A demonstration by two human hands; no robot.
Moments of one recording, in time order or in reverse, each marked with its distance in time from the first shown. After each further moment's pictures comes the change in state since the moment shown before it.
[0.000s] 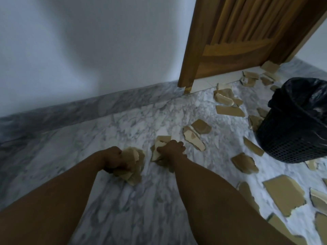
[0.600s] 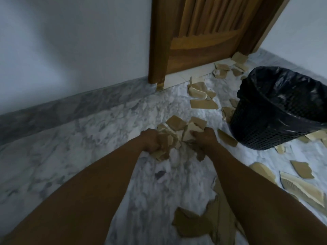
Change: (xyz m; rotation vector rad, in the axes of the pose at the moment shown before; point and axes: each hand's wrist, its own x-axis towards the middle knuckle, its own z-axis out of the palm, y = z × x) left_hand 0.046 0.210 0.072 0.208 0.028 0.396; right_hand 0.032 0.126 -0.162 0.580 0.322 -0.151
